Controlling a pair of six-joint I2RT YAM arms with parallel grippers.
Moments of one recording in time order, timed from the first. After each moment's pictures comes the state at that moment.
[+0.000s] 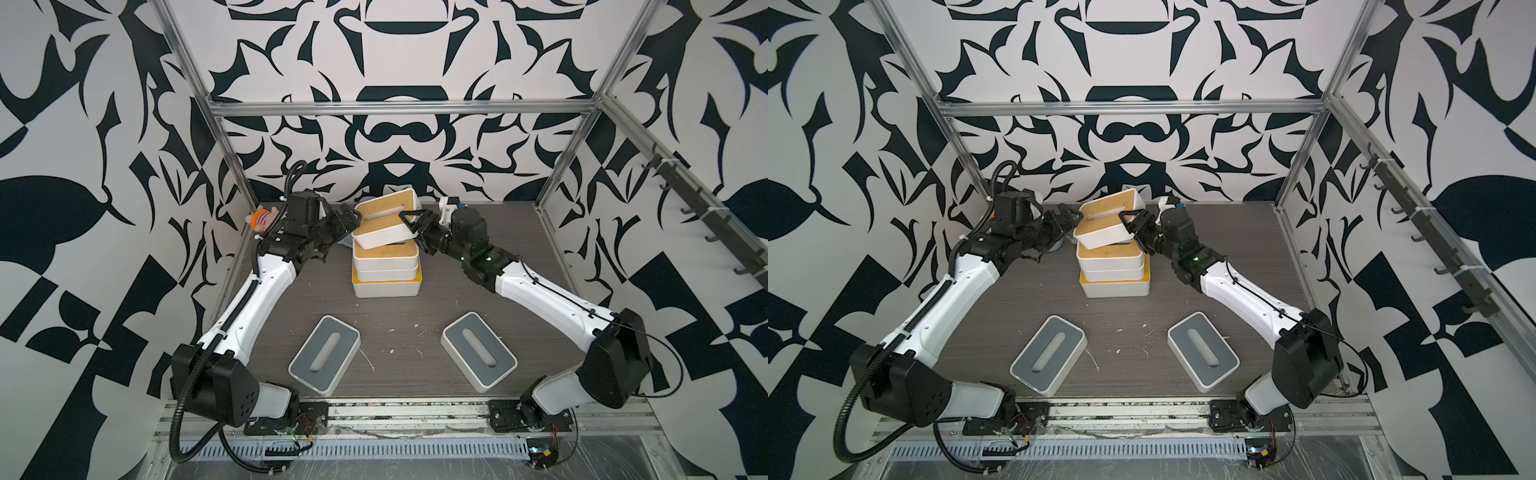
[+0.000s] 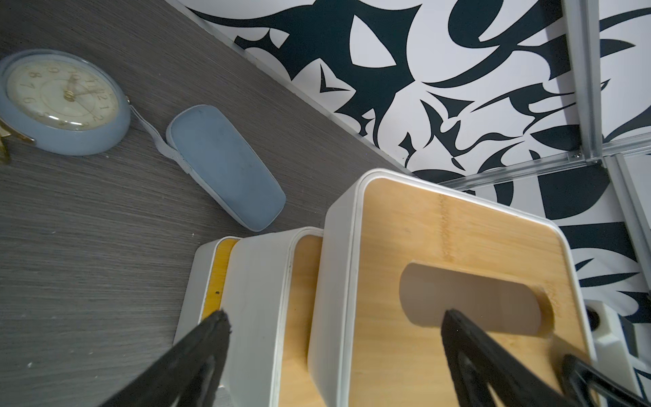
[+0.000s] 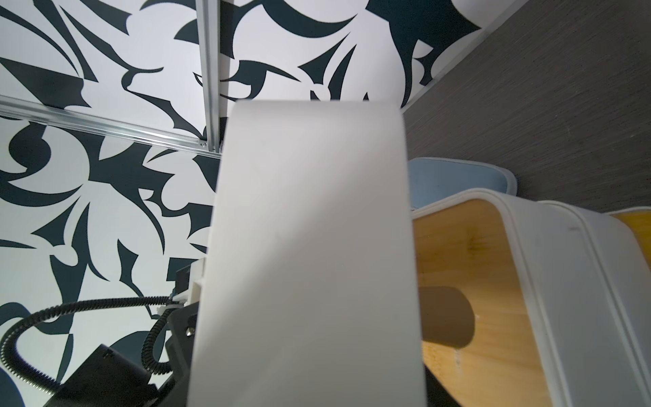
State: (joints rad) left arm -0.29 1.40 1.34 -0.50 0.25 -0.80; right arm 0.61 1.50 1.22 0.07 -0.19 1.26
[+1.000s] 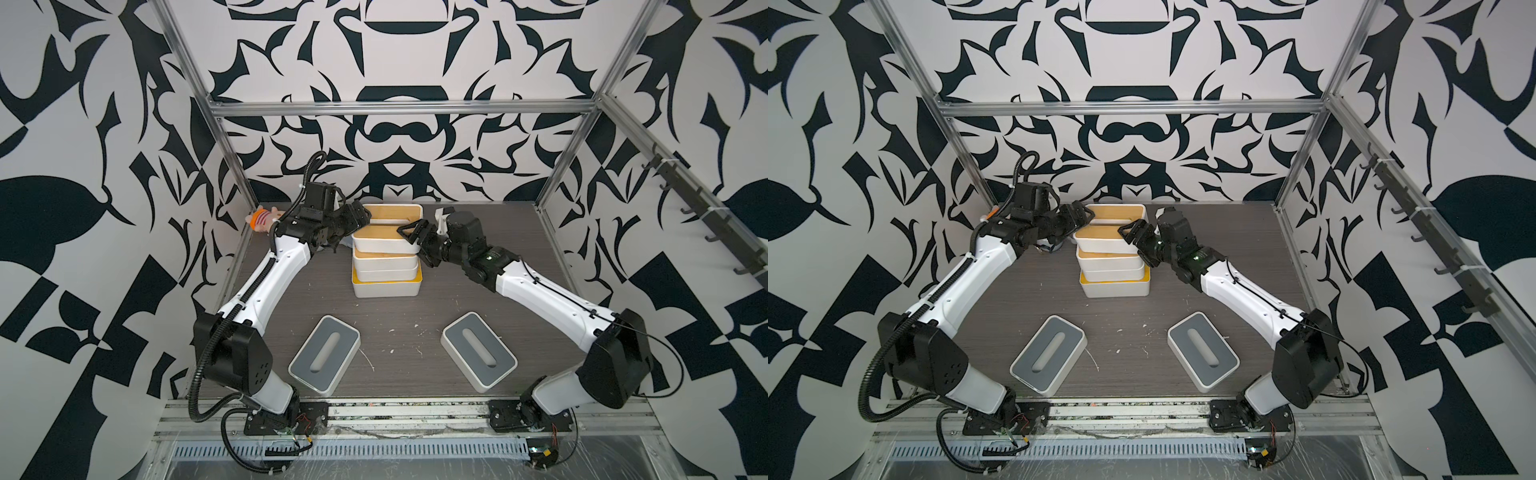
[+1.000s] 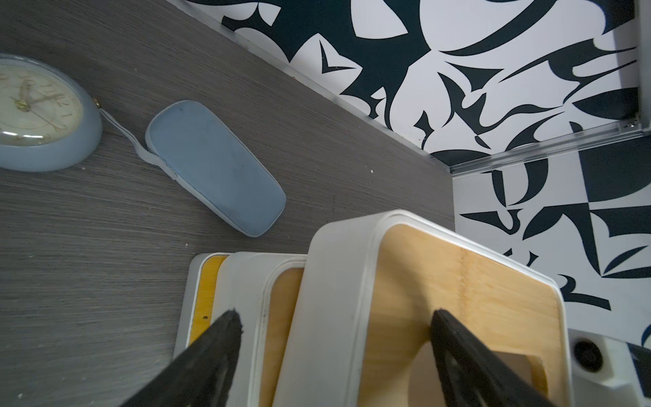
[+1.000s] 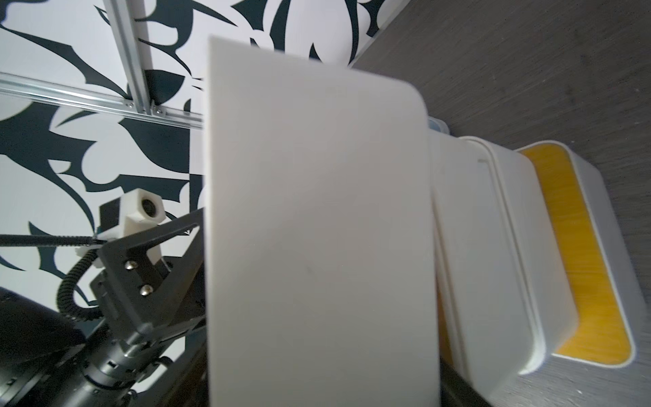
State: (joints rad) left arm -0.35 1.56 1.50 -0.58 0.22 -0.72; right arm 0.61 1.49 1.24 -0.17 -0.24 1.19
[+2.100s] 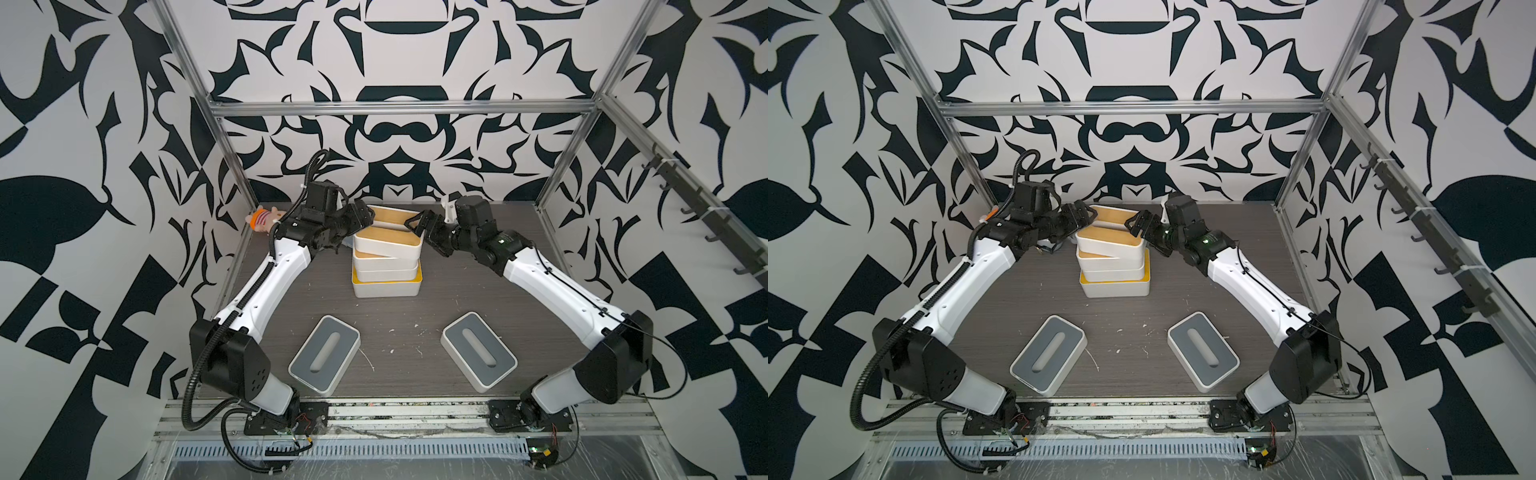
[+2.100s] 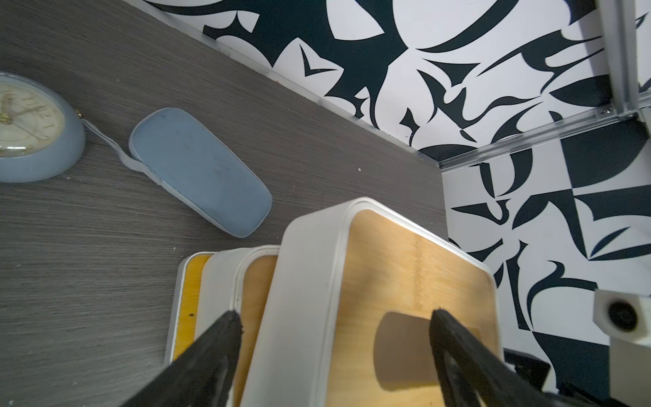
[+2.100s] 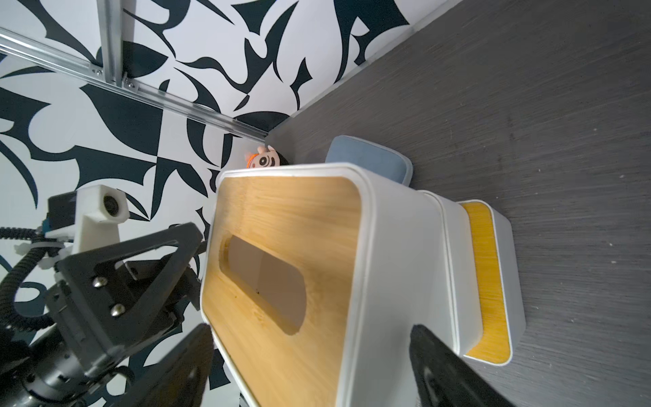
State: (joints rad) left arm -0.38 1.52 1.49 -0.57 0.22 -0.72; right arm 0.54 1.53 1.43 -0.41 -0.27 0.94
